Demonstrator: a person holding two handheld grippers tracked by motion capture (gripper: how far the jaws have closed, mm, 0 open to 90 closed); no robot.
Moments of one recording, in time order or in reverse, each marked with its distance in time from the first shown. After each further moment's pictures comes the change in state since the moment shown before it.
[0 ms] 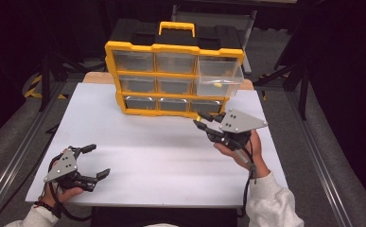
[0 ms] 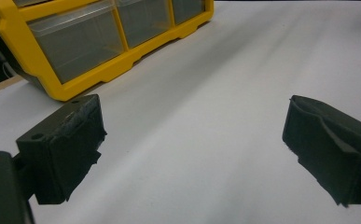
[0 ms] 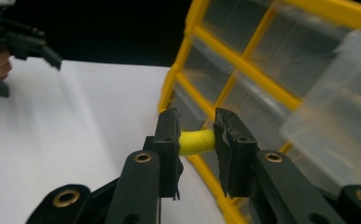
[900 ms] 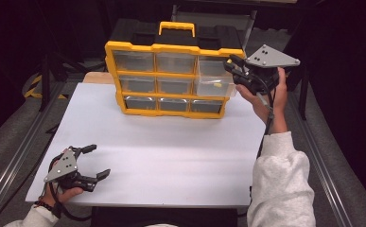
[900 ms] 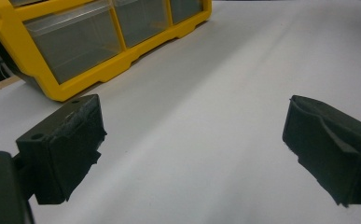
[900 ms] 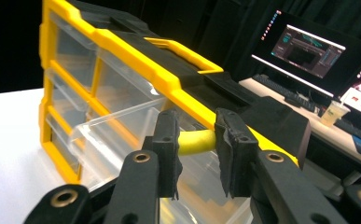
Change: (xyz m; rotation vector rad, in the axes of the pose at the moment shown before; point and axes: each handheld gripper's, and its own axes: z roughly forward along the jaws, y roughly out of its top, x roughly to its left) left arm 0.000 0.000 0.000 0.003 -0.009 0.004; right arm -0.108 0.057 -0.008 0.041 -0.306 0.079
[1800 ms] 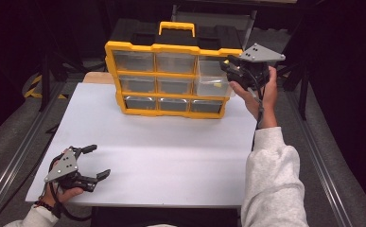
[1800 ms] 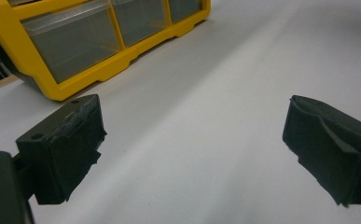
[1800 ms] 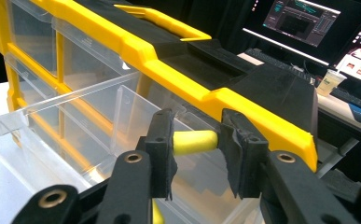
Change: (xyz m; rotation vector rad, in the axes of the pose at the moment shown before) left arm 0.000 0.000 0.001 0.004 -0.004 0.001; right arm -0.005 -0.014 0.031 0.081 -0.044 0.069
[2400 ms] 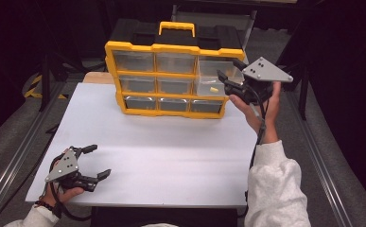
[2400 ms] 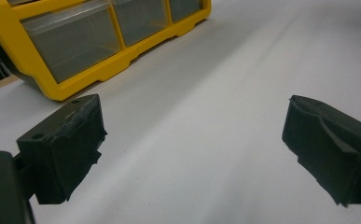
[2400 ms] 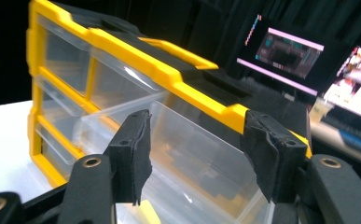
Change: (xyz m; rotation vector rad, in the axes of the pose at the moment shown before) left arm 0.000 0.000 0.001 0.003 0.003 0.000; right arm 0.029 -0.009 -0.037 -0.145 -0.018 -0.036
